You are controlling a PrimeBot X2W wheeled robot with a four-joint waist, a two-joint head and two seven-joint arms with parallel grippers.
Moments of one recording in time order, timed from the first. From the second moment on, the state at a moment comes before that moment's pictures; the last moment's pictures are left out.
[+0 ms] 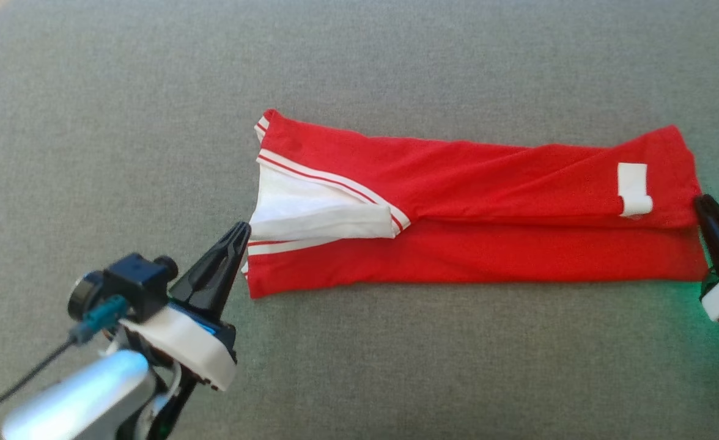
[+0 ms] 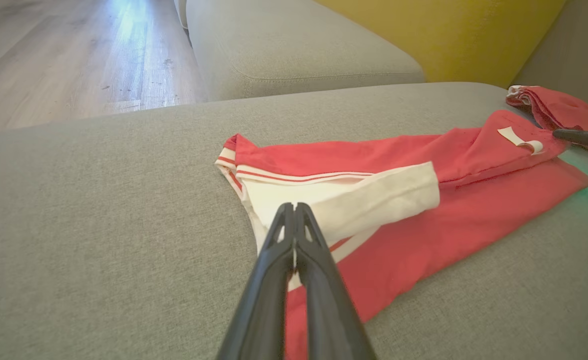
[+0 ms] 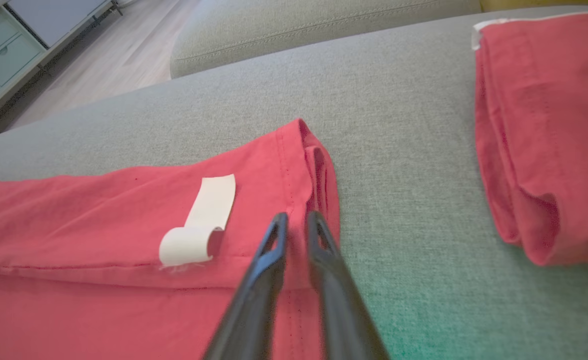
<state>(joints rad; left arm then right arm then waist) -0.56 0.74 -1.13 -0.07 -0.98 0.27 -0.16 -0.23 -0.60 0.23 0.38 0.82 0.13 0.07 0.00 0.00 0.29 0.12</state>
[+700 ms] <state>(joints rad) -0.10 0.39 -0.77 -0.05 -0.57 0.50 -0.25 0.01 -0.35 0.03 0.41 0.70 0.13 0.02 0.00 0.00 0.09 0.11</state>
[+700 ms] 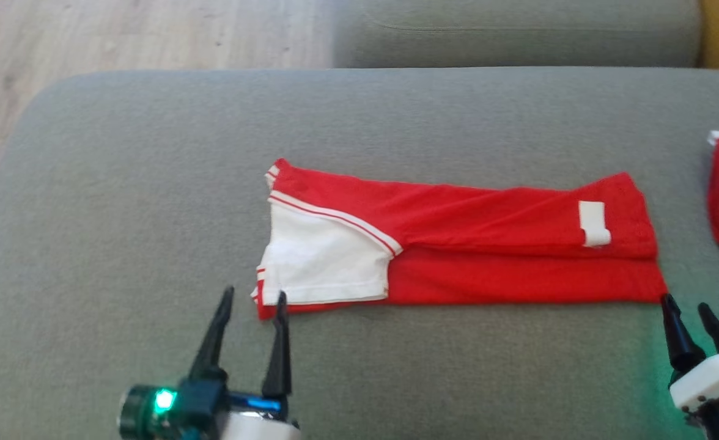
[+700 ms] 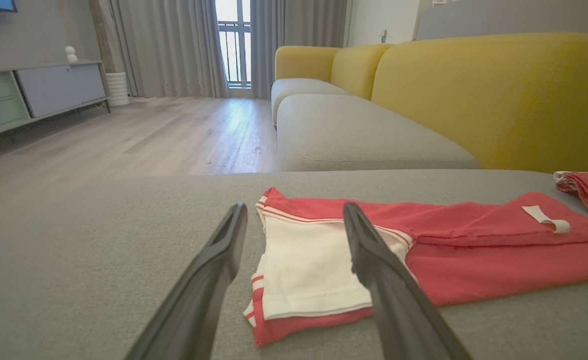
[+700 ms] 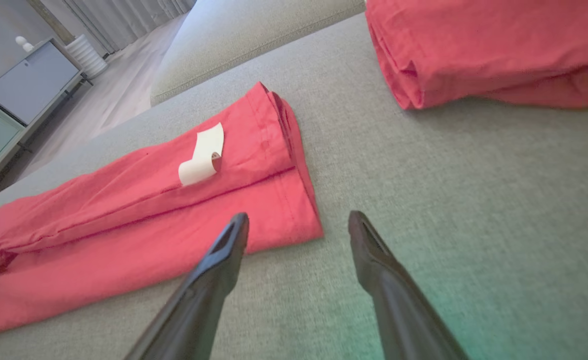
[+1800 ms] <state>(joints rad) 0.00 0.17 -0.56 0.04 -0.20 0.31 -0.25 -0.21 -0.32 -0.18 0.64 0.50 0.13 0.13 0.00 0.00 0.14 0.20</state>
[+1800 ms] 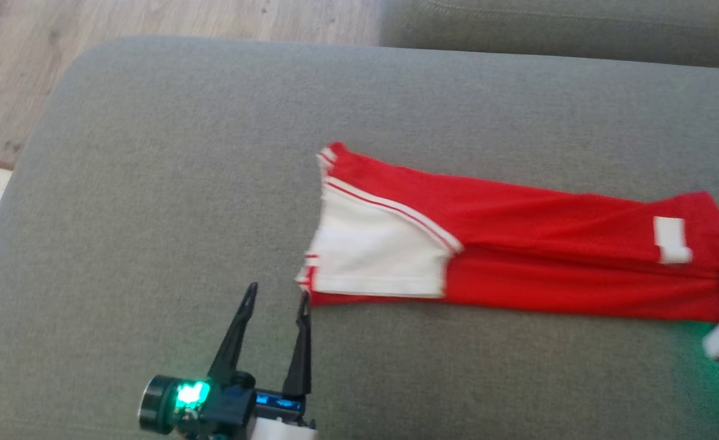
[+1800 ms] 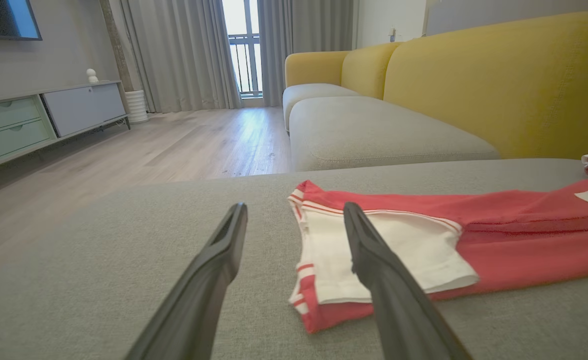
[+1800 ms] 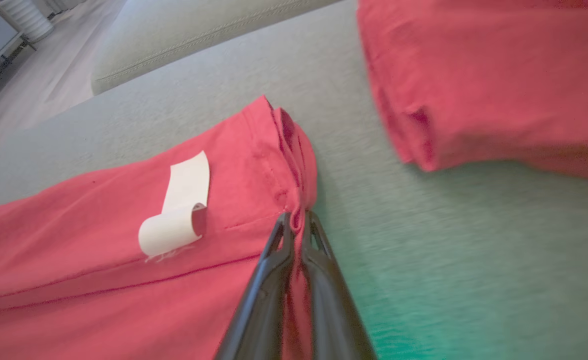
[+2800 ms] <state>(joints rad) 0.05 0.13 -0.52 0.11 -0.15 0.22 -0.25 -0.24 -0.11 0.17 0.18 0.56 0.13 0.27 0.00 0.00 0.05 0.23</state>
